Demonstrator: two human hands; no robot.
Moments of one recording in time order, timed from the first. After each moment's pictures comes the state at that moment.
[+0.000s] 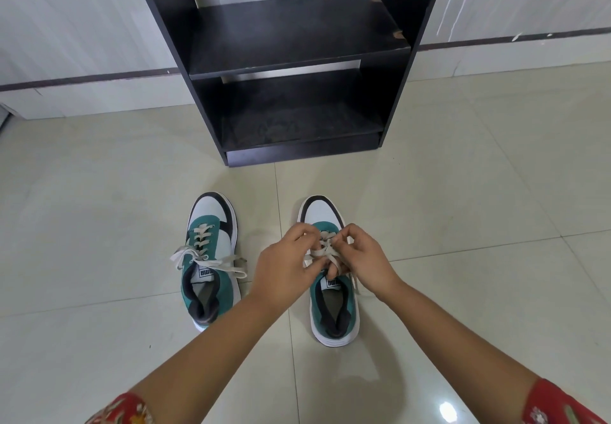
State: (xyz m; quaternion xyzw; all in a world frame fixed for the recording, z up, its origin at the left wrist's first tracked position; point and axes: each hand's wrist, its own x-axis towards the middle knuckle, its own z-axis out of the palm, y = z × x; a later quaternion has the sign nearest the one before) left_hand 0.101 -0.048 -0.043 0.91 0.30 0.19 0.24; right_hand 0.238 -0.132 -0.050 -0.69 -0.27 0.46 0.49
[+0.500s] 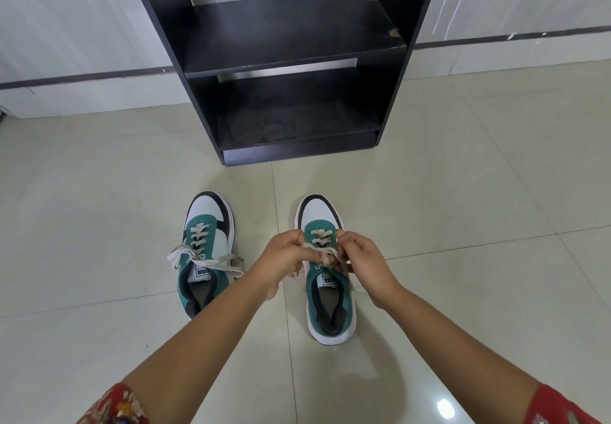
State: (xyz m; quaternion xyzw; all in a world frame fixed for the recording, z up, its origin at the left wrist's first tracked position) left_hand 0.114 -0.034 -0.034 0.55 0.46 0.05 0.70; right_hand 0.231 -0.138 -0.045 -0.70 -0.22 0.45 0.50
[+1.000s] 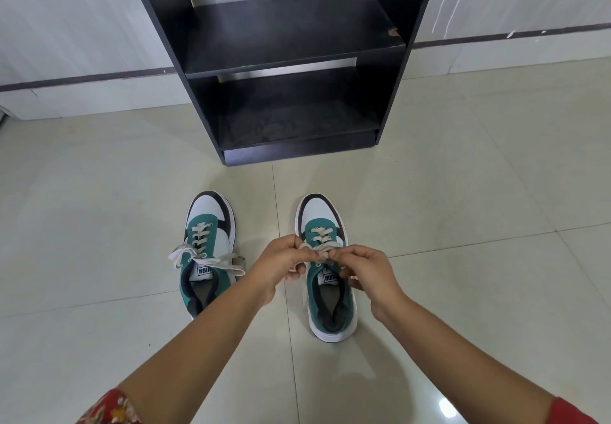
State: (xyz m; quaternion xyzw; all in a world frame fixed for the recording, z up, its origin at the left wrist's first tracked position) left_hand 0.106 -0.037 -0.033 0.52 0.47 0.03 0.71; right_hand 0.218 -0.152 -0.030 -0.71 -0.10 0.47 0.51
